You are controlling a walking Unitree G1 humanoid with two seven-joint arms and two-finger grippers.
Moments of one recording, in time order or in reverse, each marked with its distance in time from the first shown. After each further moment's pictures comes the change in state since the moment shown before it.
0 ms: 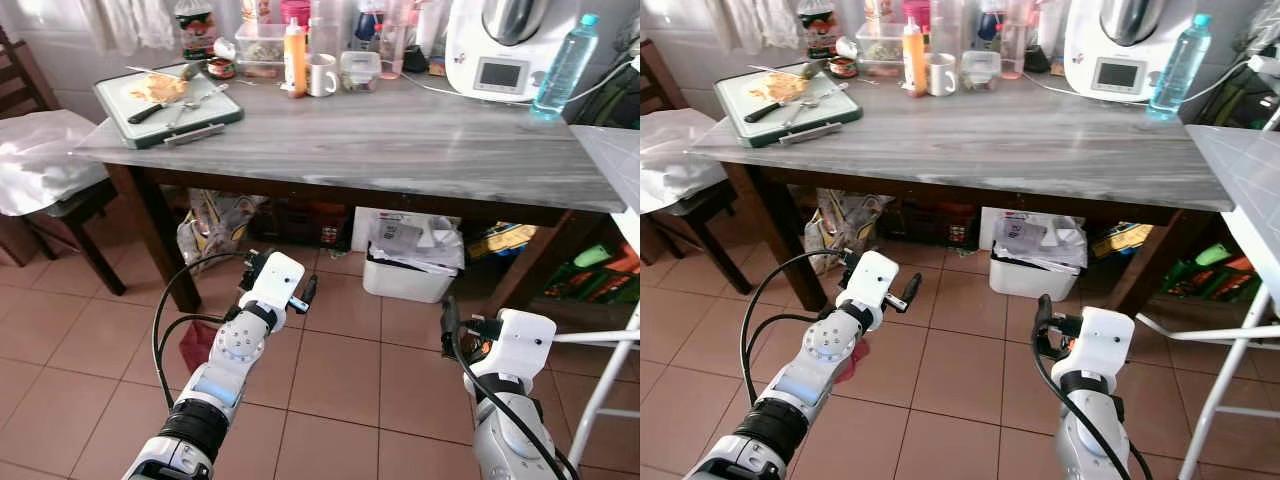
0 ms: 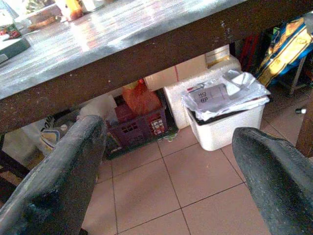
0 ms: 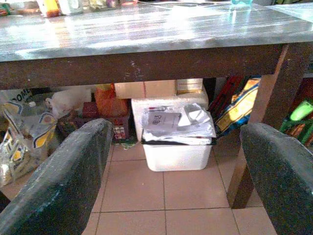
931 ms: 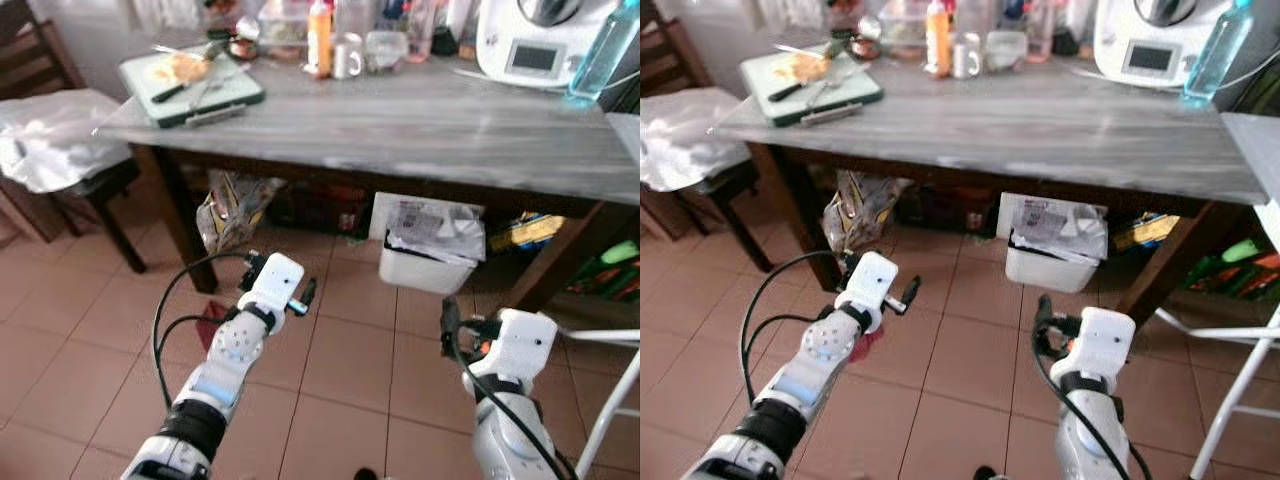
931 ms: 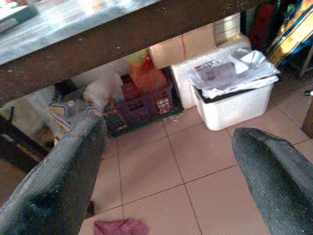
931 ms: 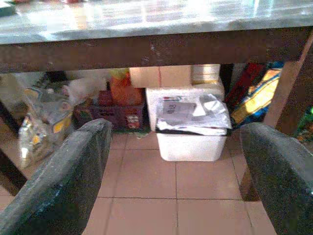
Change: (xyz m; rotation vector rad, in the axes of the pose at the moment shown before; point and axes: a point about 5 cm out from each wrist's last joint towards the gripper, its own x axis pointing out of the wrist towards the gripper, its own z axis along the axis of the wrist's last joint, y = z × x) left arm -0.001 0.003 -0.004 0.006 0.027 -0.008; right arm 0.000 0.001 0.000 0.007 0.000 0.002
